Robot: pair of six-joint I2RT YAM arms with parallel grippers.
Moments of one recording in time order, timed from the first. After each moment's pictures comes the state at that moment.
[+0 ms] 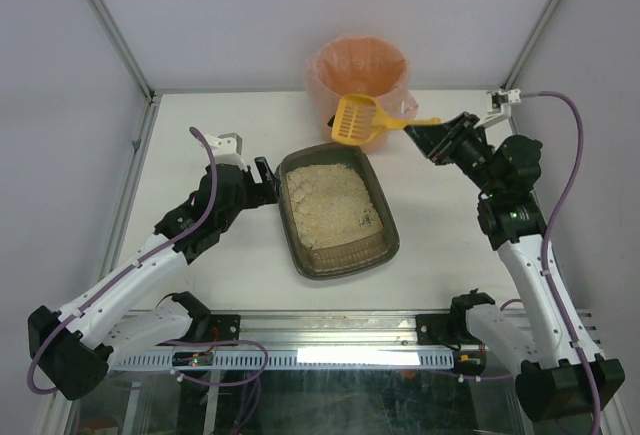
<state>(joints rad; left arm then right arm) -0.65 0.94 0.80 -0.31 -0.36 -0.55 0.14 0.89 0.93 0.05 -0.46 0.73</state>
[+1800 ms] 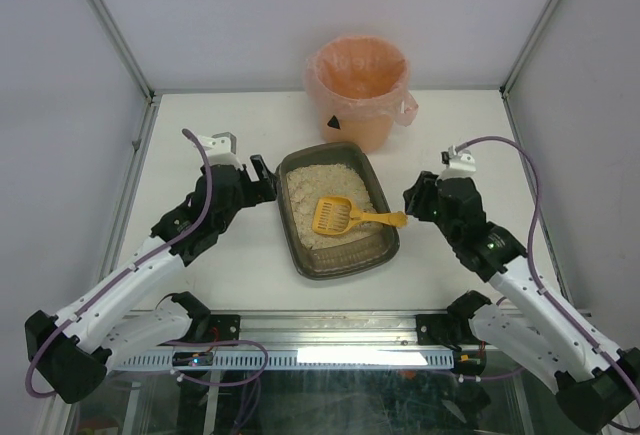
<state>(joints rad) -0.65 0.93 0.80 -0.30 -0.39 -0.57 0.57 0.75 0.67 -0.41 0.30 0.50</state>
